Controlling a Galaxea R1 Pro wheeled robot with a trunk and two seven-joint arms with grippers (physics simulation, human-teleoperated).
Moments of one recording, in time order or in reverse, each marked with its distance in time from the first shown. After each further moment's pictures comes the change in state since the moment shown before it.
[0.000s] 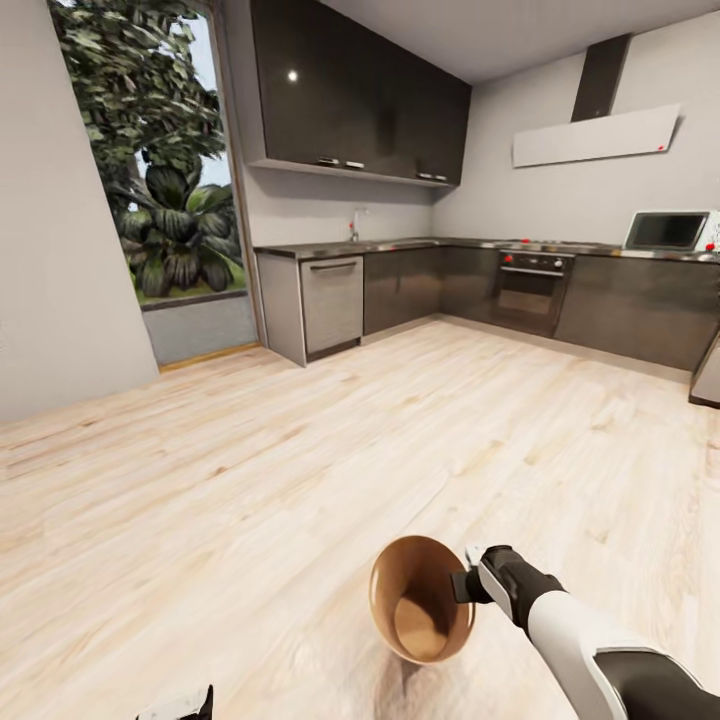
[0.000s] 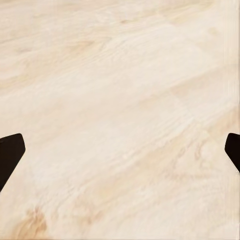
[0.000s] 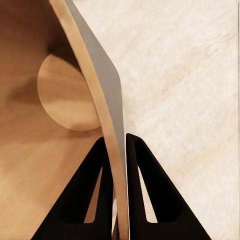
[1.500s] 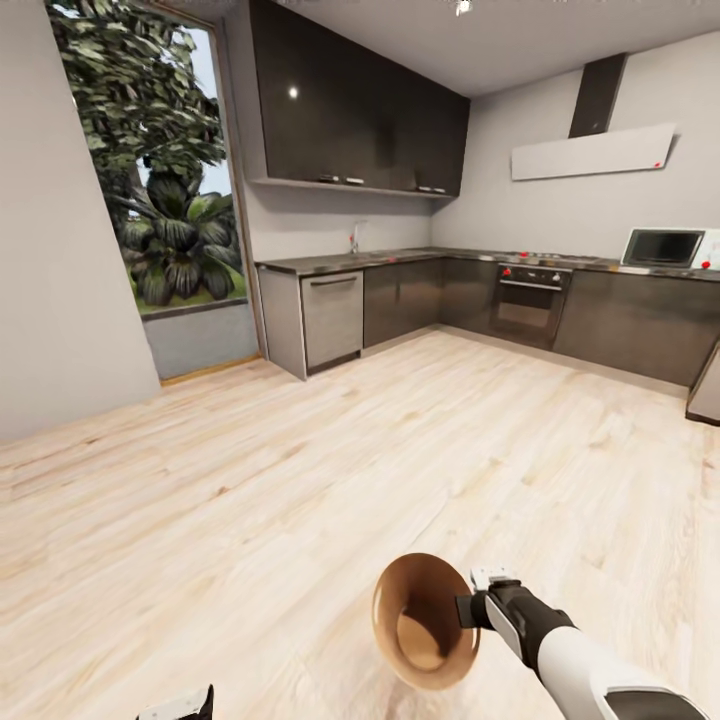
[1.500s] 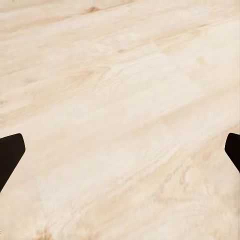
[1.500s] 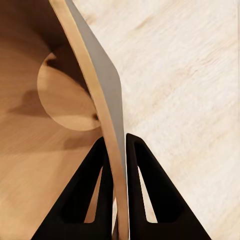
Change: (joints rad) left arm 0.000 0.000 0.000 0.000 0.000 0.000 -0.002; right arm 0.091 -0.009 -0.005 -0.005 0.007 -0.144 0.000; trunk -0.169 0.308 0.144
